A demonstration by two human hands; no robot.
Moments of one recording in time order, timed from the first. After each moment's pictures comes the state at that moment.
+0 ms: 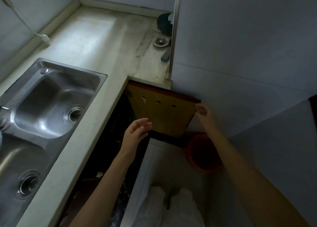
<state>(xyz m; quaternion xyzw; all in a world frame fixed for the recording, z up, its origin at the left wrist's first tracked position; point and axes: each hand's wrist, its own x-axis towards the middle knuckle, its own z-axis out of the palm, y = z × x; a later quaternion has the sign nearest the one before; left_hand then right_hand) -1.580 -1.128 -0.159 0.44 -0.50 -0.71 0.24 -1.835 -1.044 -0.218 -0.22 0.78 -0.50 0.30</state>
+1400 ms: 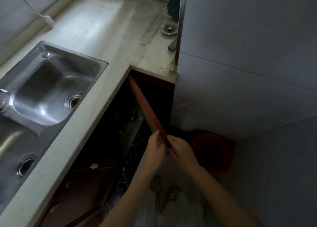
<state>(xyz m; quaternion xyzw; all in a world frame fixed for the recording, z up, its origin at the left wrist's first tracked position) -1.625 -1.060 -0.239 0.54 -0.62 -0.55 0.13 -1.734 -1.002 -0.260 -0.58 0.73 -0.25 0.26</state>
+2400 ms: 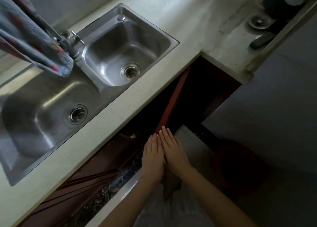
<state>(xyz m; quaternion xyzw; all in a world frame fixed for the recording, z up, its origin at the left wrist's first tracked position) -1.485 -1.045 -0.238 0.58 -0.80 -0.12 -0.12 -1.584 -1.050 -0.285 -0.76 0.60 -0.02 0.27</state>
